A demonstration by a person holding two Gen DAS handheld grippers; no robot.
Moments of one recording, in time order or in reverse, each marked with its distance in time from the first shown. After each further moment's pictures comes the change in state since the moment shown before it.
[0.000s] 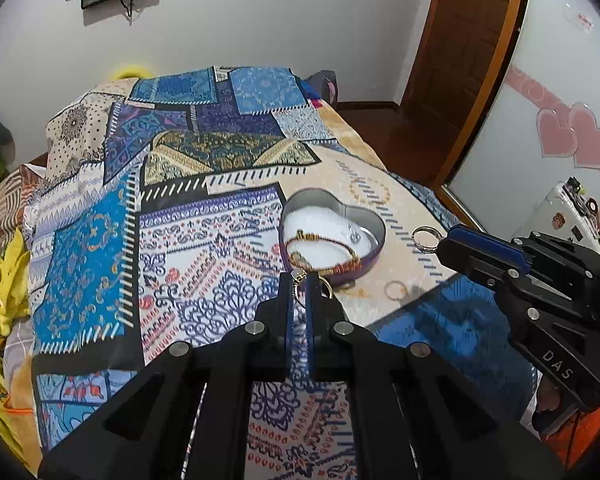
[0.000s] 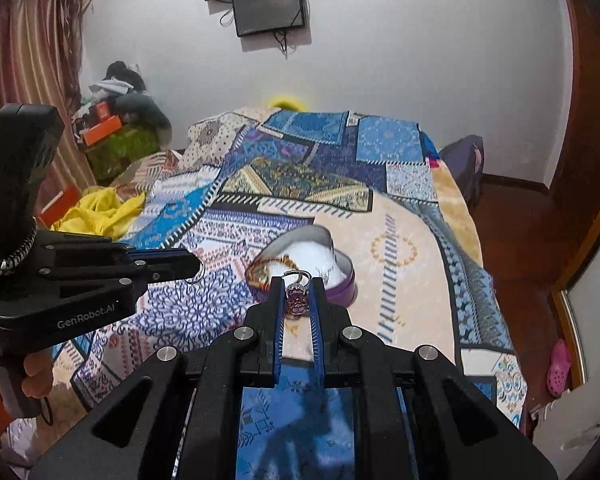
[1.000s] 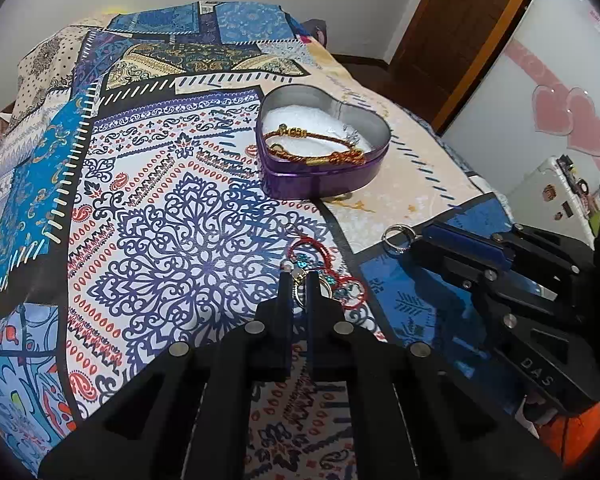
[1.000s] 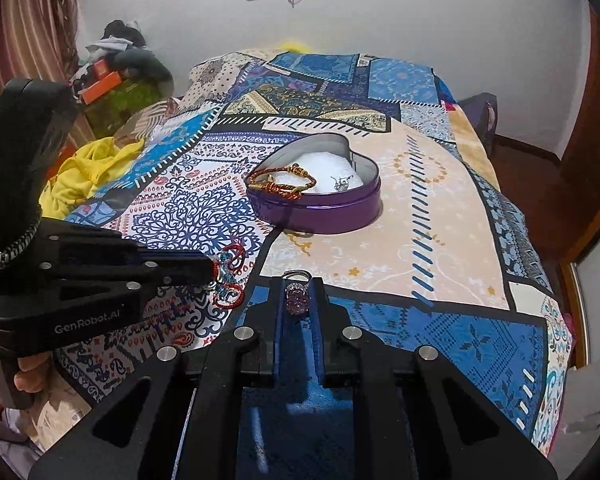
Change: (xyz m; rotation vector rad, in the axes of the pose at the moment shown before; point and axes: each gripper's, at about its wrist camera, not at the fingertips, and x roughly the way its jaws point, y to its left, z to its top) left arm 0.046 0.001 -0.052 -0.050 0.179 -0.102; right arm 0.029 0.004 -0.048 -0.011 0.182 0.023
